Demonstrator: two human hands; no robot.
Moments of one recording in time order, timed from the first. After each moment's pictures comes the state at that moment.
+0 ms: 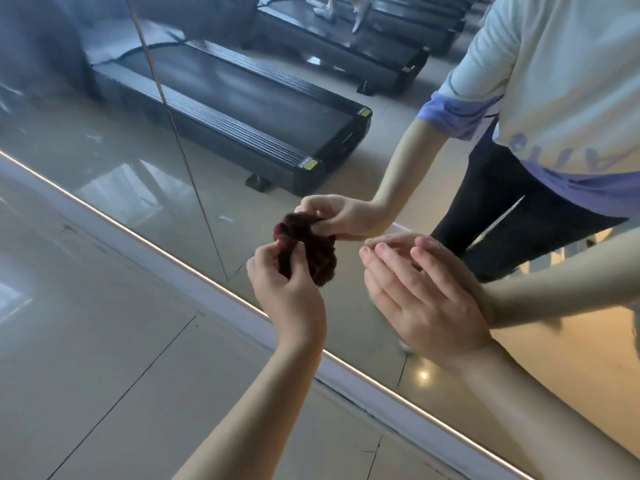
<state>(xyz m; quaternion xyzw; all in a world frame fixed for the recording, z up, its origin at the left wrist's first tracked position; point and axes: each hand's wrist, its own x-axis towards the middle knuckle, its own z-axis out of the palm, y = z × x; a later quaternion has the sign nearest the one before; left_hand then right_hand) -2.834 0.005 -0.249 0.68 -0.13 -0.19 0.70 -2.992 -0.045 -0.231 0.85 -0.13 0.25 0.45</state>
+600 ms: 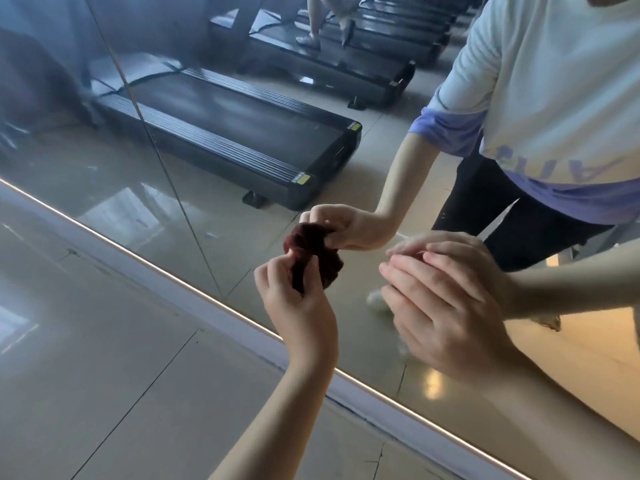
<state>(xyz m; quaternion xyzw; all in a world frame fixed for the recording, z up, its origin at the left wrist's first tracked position) -2.880 0.014 -0.228 0.66 -0.21 -0.13 0.71 -3.030 -0.026 -0.191 0.89 -0.16 0.32 0.29</state>
